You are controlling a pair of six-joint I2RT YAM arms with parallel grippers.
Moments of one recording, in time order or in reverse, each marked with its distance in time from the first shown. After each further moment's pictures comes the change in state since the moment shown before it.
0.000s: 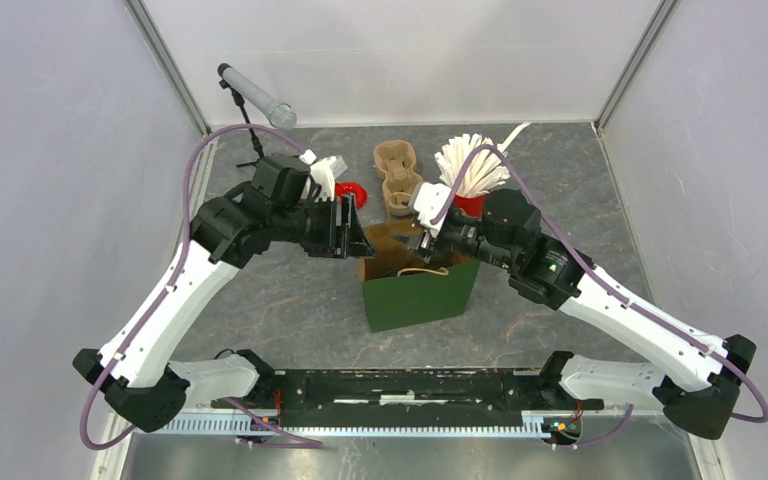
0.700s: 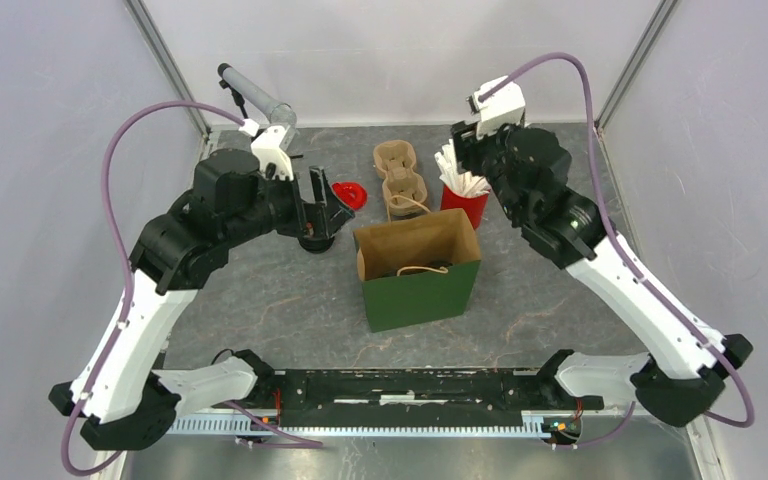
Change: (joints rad) left arm 0.004 -0.081 0.187 0.028 -0.311 0.095; right arm -0.128 0.113 0.354 -0.085 0.658 0.220
